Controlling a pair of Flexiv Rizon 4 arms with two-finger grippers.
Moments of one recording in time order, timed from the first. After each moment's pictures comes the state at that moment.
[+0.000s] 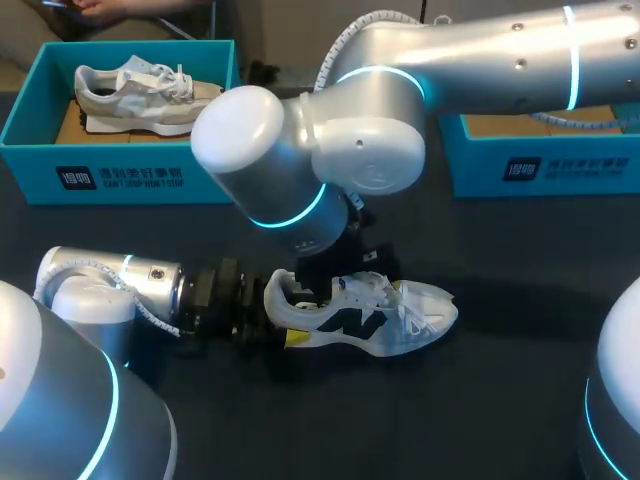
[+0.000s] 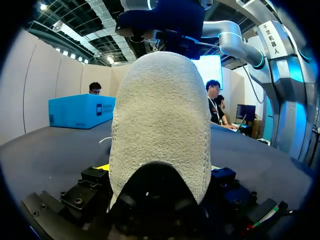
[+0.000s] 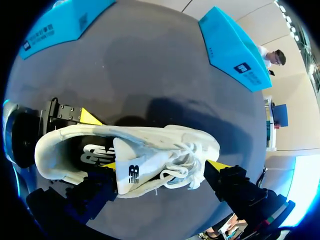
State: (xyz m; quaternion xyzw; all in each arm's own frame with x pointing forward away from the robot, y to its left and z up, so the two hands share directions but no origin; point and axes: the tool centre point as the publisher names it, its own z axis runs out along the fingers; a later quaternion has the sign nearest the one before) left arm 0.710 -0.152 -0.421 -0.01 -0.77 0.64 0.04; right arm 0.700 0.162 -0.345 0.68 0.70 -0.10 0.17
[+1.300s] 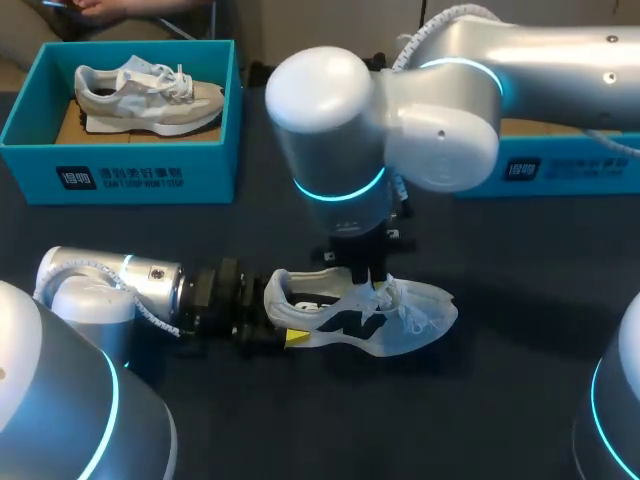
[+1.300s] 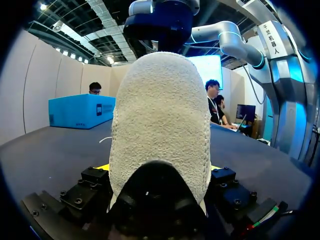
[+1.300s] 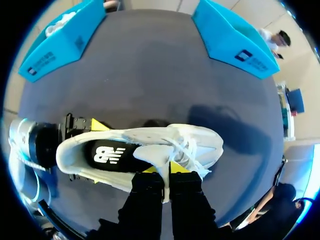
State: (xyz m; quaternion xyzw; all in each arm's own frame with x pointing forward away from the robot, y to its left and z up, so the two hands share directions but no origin) left arm 0.710 -0.152 -0.420 -0.01 -0.77 0.64 0.04; right arm 0.698 0.158 -0.327 0.71 0.69 -0.03 0.10
